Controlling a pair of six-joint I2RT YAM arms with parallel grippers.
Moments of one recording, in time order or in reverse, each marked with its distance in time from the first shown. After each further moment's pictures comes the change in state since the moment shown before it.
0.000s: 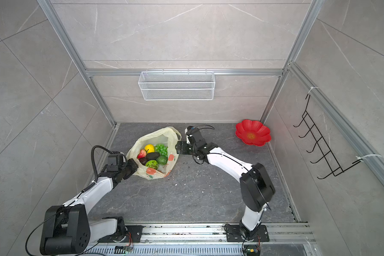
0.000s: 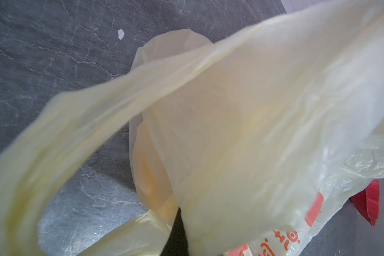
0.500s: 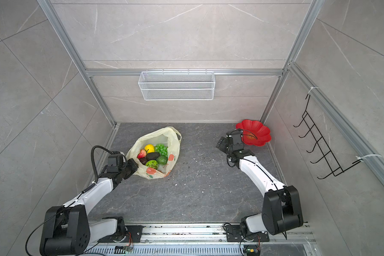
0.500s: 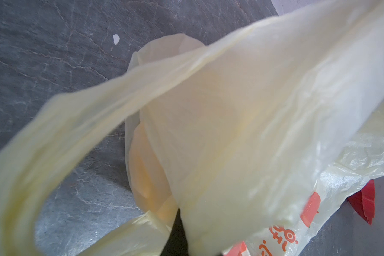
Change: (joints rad) left arm -0.001 -0.007 -0.019 0.040 0.002 0.002; right arm -0.432 -0.249 -0.272 -0.004 0.208 0.144
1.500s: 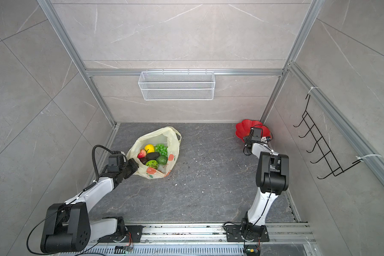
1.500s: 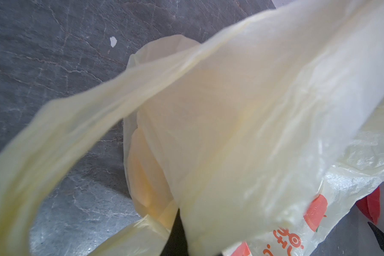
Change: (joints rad) left arm 0.000 0.025 -0.002 0.024 -0.001 0.019; right arm -0.367 0.516 0.257 0.164 -0.042 0.429
